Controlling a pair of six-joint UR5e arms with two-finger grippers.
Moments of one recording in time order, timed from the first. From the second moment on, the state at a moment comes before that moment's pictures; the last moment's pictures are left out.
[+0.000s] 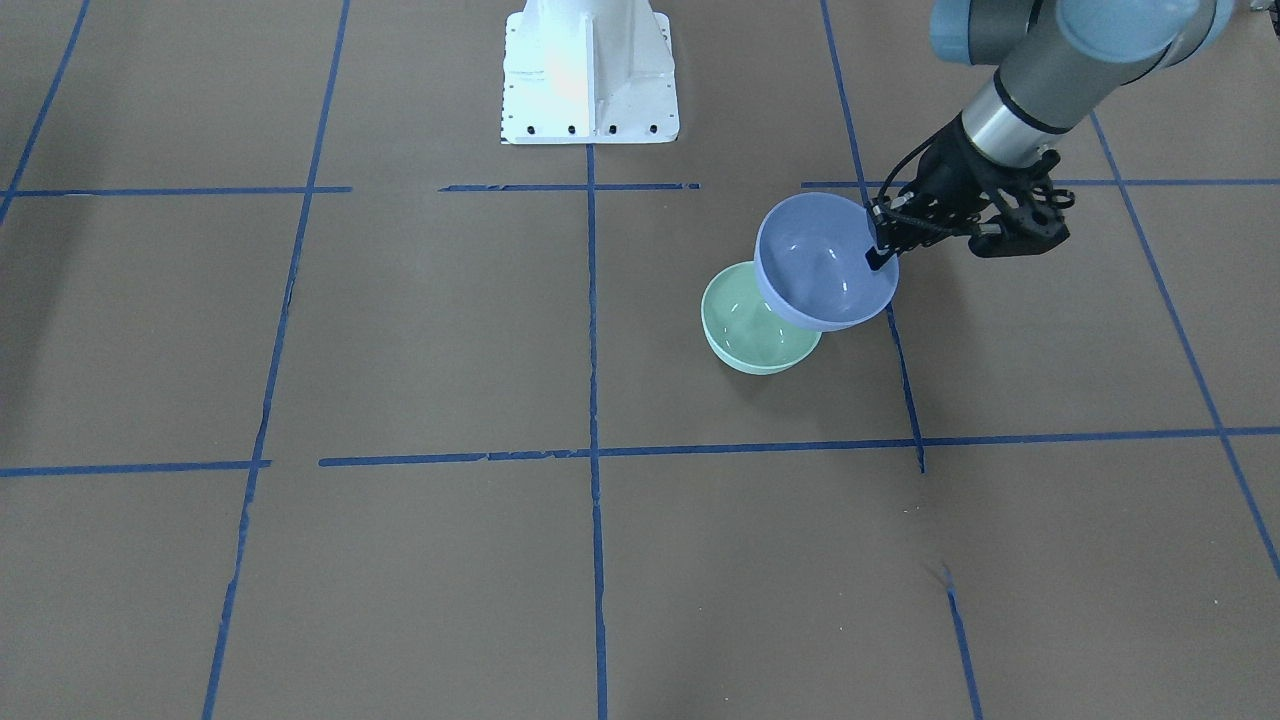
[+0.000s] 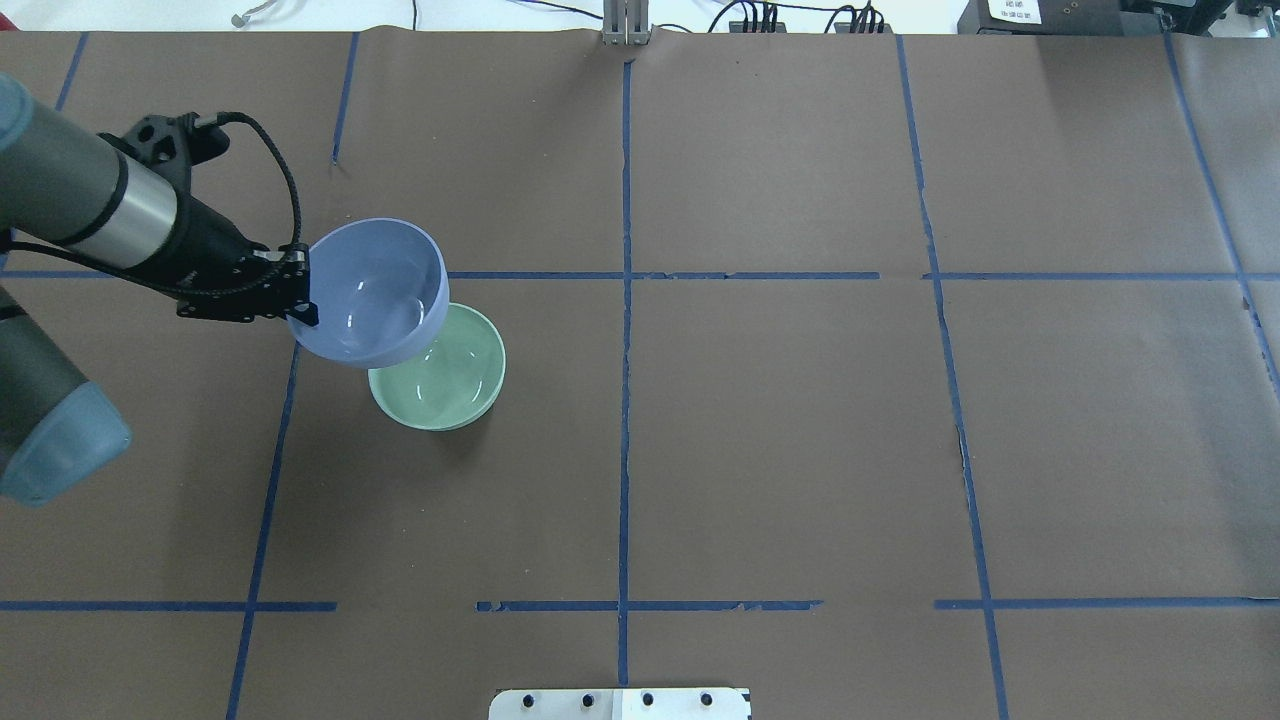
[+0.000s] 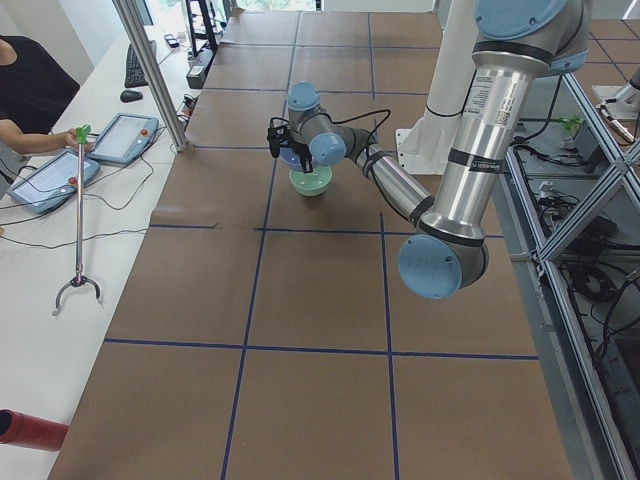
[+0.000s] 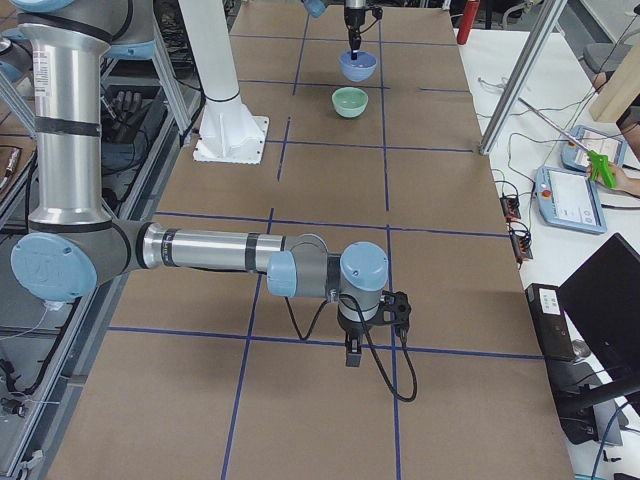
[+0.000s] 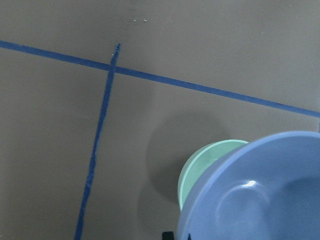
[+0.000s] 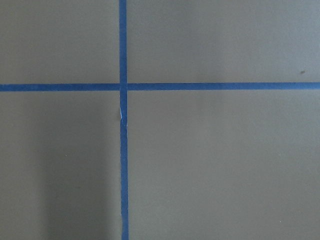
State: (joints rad) left arm -0.84 -1.84 -1.94 -1.84 -2.22 -1.30; right arm 1.58 -1.63 1.62 -1.55 2.28 0.03
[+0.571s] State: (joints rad) left arm -0.76 -1.85 -1.87 -1.93 -2.16 -1.35; right arm 1.58 -1.63 1.62 -1.55 2.28 0.03
